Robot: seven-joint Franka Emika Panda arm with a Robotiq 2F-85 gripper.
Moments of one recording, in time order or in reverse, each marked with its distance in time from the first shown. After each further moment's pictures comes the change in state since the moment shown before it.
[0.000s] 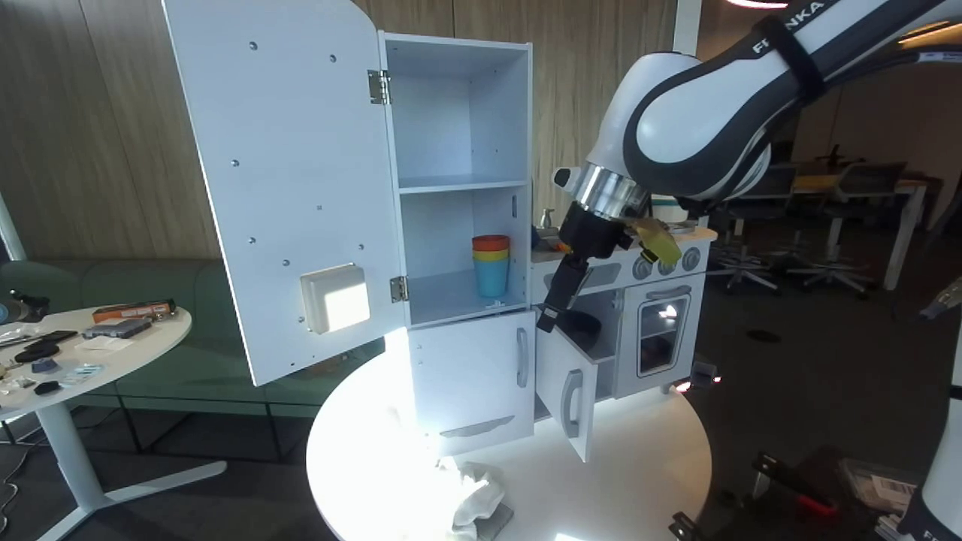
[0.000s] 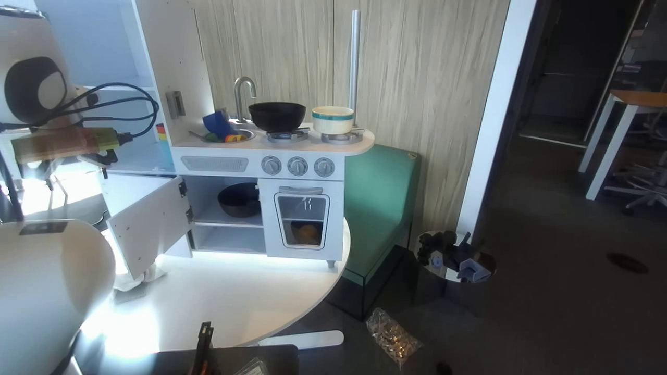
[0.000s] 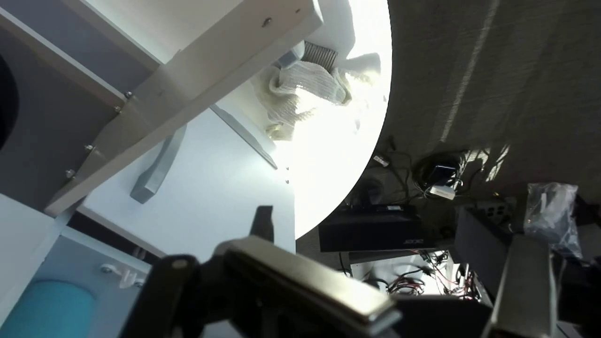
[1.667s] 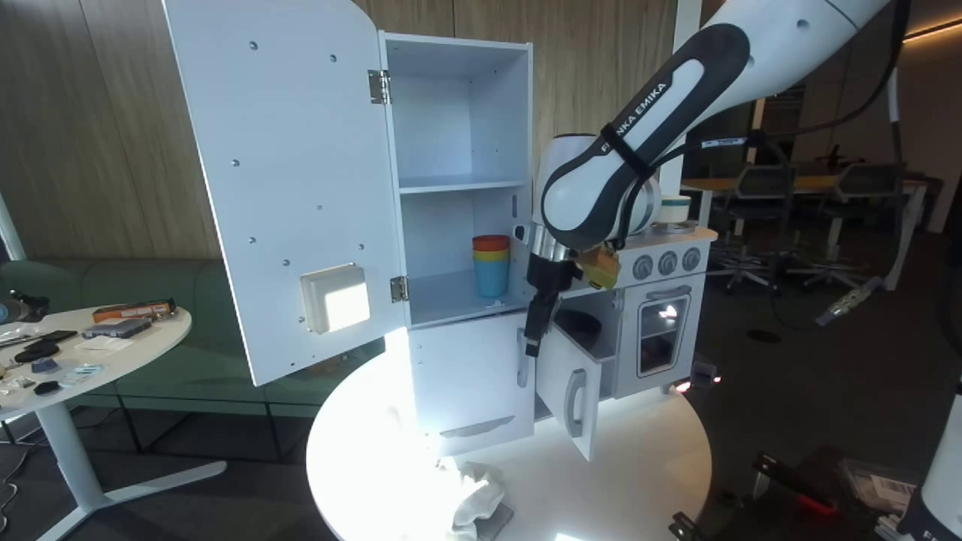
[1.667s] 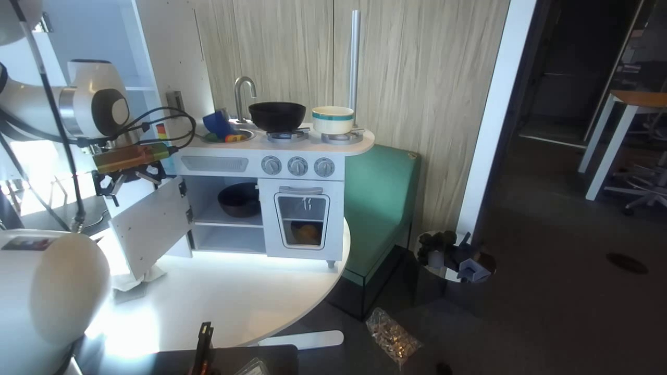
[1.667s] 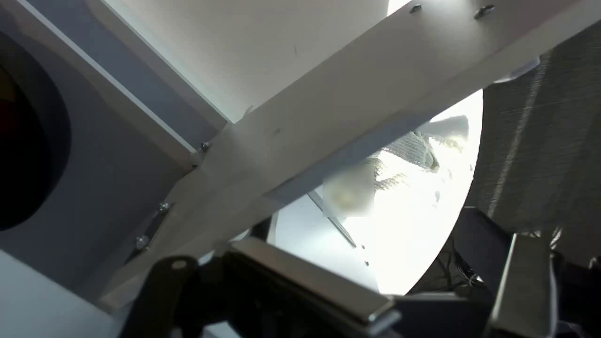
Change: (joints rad) arm -0.246 0.464 0.105 0.291 -0.162 -0.035 -0.013
